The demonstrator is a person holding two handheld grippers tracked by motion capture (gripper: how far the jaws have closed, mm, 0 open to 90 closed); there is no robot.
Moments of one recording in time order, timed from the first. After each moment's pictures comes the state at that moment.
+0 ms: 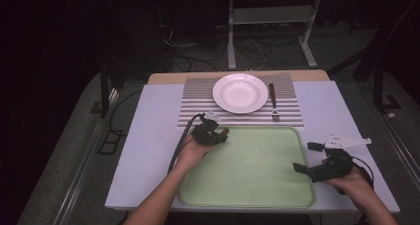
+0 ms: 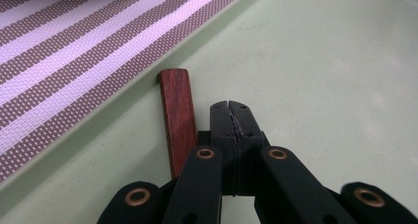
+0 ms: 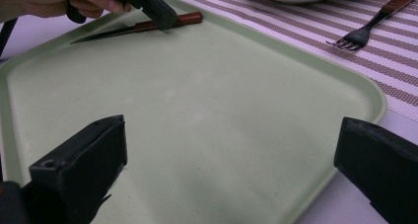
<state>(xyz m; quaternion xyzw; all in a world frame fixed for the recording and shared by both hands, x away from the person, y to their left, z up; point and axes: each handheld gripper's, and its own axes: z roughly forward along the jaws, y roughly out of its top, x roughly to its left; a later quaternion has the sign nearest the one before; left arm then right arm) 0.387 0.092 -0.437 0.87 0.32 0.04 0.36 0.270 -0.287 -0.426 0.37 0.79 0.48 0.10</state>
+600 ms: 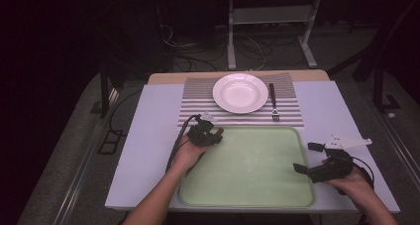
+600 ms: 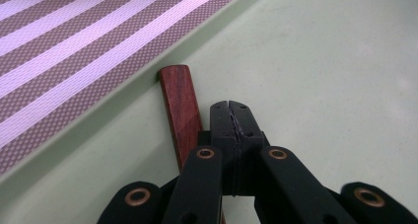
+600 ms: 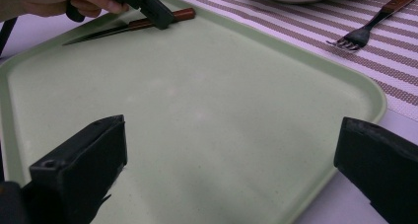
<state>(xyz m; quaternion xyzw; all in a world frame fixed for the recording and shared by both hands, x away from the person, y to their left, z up) 0.386 0.107 -0.440 0.87 0.33 0.05 0.35 0.269 -0.287 -0.426 0.37 0.79 0.48 0.10</state>
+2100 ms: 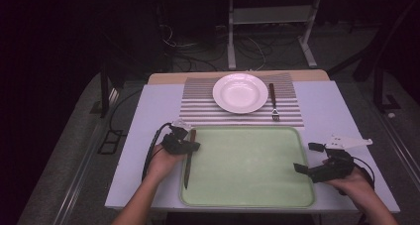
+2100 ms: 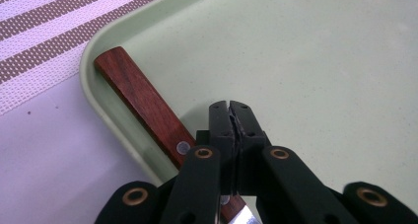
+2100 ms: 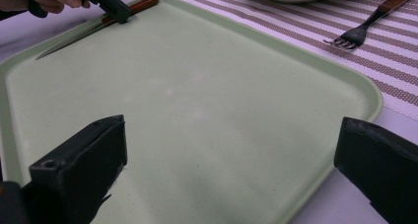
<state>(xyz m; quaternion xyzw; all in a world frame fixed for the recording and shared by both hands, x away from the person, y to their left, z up) 0.360 0.177 -0.437 0.86 0.38 0.04 0.35 0.268 -0.288 -0.425 0.37 0.79 0.48 0.10</state>
